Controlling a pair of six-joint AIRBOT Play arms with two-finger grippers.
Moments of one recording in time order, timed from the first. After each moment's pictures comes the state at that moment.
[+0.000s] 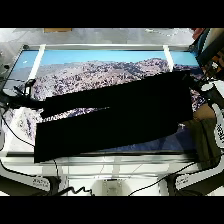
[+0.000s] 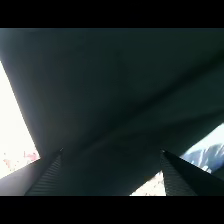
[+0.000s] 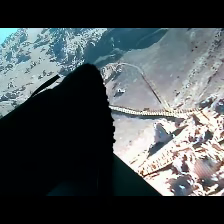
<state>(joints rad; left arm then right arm) 0.39 -1.70 1.35 1.11 -1.06 -0.75 -0.36 -1.70 1.37 -0.95 0.29 1.19</state>
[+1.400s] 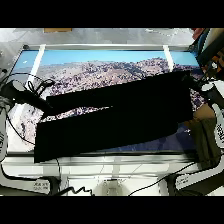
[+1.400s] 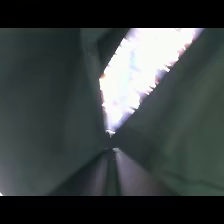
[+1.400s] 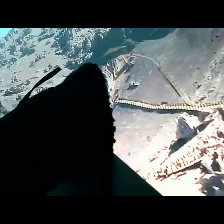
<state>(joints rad) 0.24 -1.58 1.34 1.25 -1.33 -0.55 -0.36 -1.70 1.37 -0.95 0.31 1.19</state>
